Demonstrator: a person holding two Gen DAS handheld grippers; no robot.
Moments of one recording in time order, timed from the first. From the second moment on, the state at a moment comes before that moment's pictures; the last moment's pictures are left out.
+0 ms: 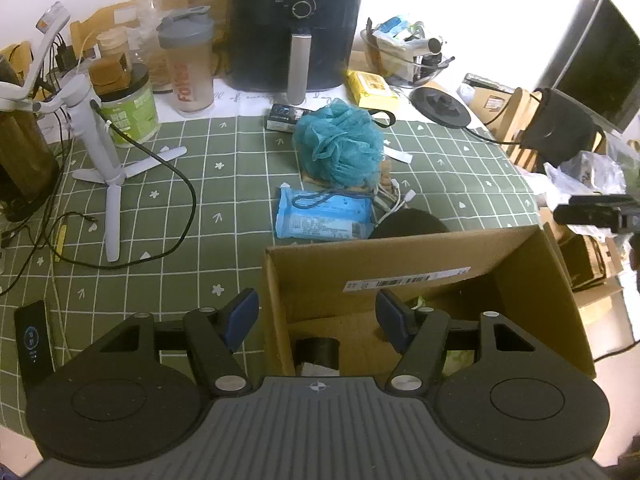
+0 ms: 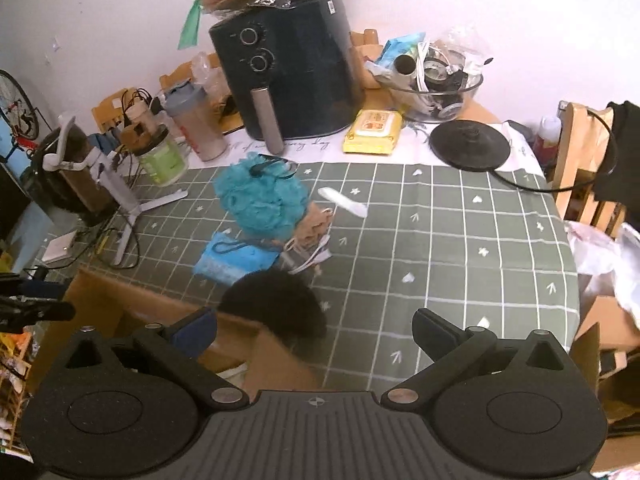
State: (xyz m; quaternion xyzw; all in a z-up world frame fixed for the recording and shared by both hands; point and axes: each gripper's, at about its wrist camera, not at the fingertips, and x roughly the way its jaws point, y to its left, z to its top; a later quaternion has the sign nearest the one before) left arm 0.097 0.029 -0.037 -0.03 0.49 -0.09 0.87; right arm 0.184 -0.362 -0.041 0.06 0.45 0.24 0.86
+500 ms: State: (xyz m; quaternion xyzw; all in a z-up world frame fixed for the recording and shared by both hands) left arm 0.110 0.050 -0.039 -0.04 0.49 -0.08 0.87; right arm 0.250 -0.333 -0.075 0.06 0.49 0.33 0.81
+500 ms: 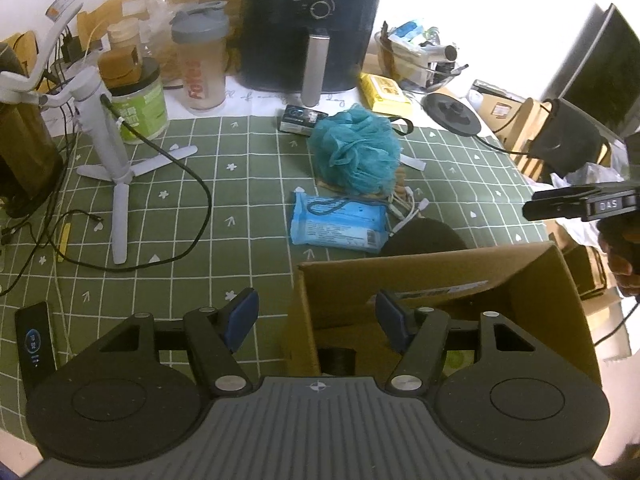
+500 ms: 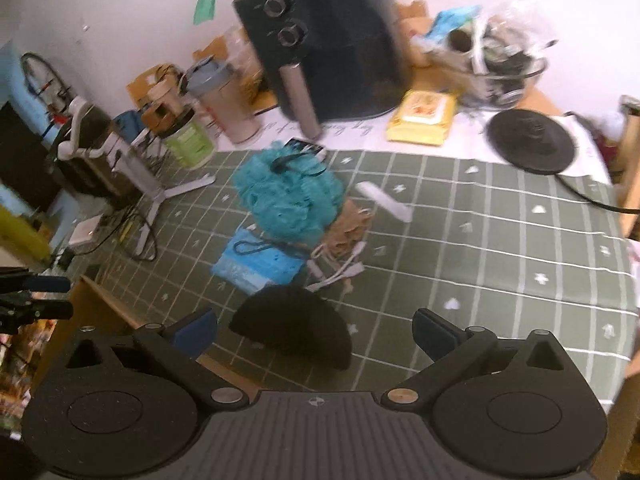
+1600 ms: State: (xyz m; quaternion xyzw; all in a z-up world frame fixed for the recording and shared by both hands) left arm 0.104 0.100 -0.038 -0.10 0.49 -0.02 0.86; right arm 0.313 -0.201 -0.167 -0.23 0.55 0.55 0.59
